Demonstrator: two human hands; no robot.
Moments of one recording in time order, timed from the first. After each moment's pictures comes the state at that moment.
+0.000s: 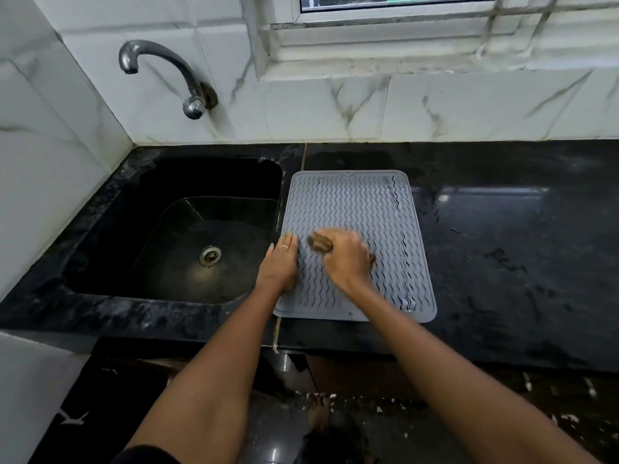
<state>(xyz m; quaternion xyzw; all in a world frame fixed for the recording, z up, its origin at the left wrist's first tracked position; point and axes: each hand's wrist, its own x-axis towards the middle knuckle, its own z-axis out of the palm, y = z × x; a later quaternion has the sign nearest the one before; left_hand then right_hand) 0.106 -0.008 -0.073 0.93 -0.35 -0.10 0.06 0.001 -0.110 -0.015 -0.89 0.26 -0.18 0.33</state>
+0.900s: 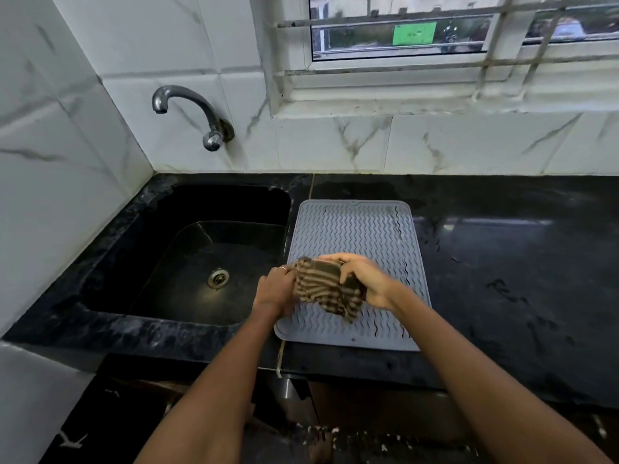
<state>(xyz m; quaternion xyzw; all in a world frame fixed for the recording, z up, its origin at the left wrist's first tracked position) 0.102 0.010 -0.049 0.93 -0.35 -0.07 0.04 -0.019 -0.144 0.027 -0.65 0.21 0.09 0.73</state>
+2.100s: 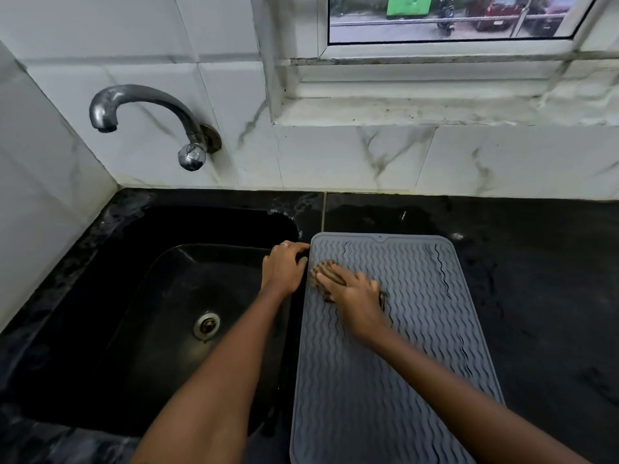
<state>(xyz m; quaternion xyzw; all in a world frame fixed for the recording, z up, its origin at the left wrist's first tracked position) 0.291 -0.080 -0.060 0.92 -0.30 -0.06 0.24 0.140 -0.179 -0.068 -0.97 0.13 -0.09 0.16</state>
